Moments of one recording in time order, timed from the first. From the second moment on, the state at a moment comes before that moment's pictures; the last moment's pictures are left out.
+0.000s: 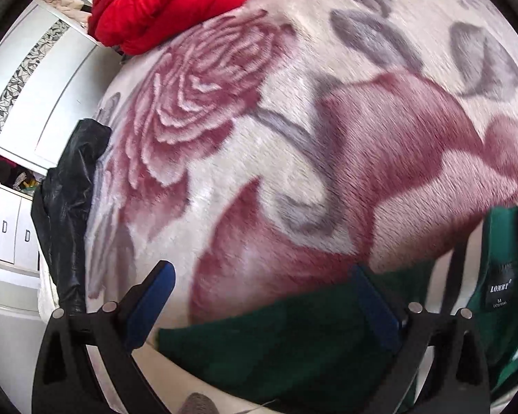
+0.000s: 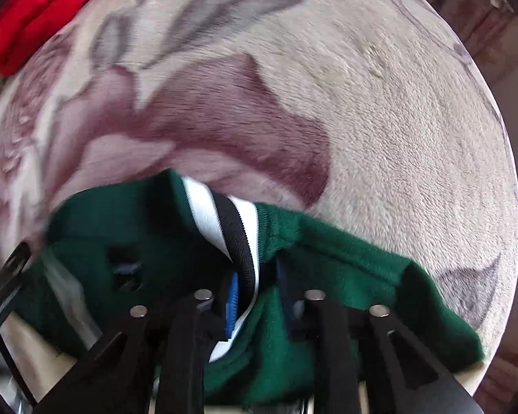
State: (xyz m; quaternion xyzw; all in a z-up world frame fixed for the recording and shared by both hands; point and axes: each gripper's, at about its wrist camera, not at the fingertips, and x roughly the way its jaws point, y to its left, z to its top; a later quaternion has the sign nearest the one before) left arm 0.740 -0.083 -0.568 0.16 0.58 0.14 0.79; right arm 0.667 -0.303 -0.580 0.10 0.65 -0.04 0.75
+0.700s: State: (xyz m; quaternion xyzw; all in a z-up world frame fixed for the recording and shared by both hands) left arm 0.729 -0.046 -0.564 0.24 0.53 0.18 0.79; right arm 0.692 -0.199 -0.617 0.20 0.64 0.14 0.72
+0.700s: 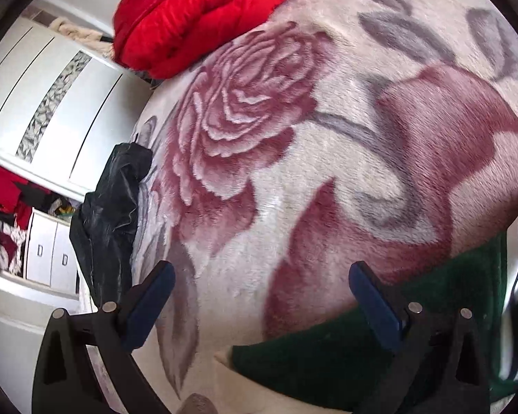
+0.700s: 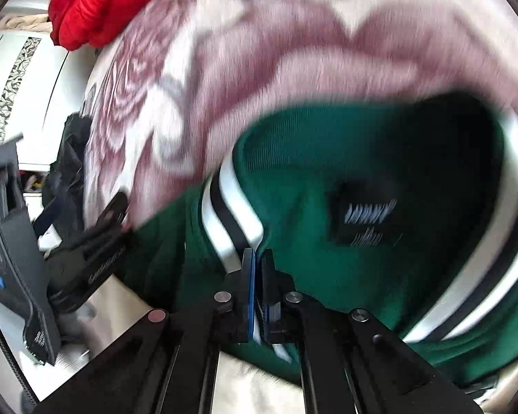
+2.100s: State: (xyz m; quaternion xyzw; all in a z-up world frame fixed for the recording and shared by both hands) left arm 0.338 0.010 -0.558 0.26 0.64 0.12 0.71; right arm 0.152 -0.155 -0.658 0.15 0.80 0.05 0.58
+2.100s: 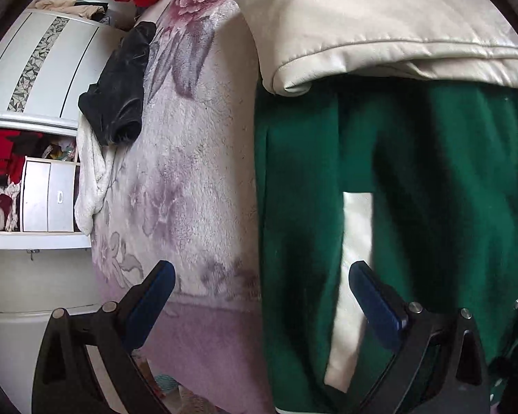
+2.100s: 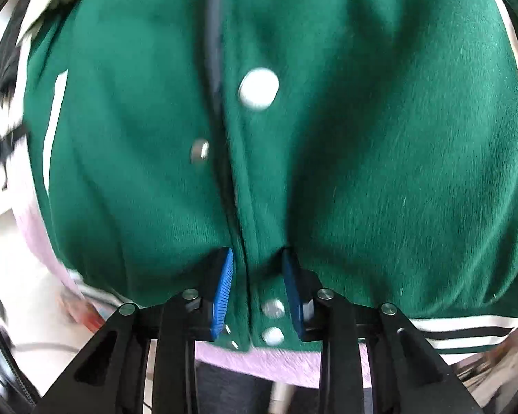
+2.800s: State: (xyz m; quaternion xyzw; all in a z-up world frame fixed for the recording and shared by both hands) left arm 0.301 -0.047 -0.536 0.28 0.60 0.07 0.74; right arm 0.078 -0.269 -0.606 0.20 0.78 -0.05 0.59
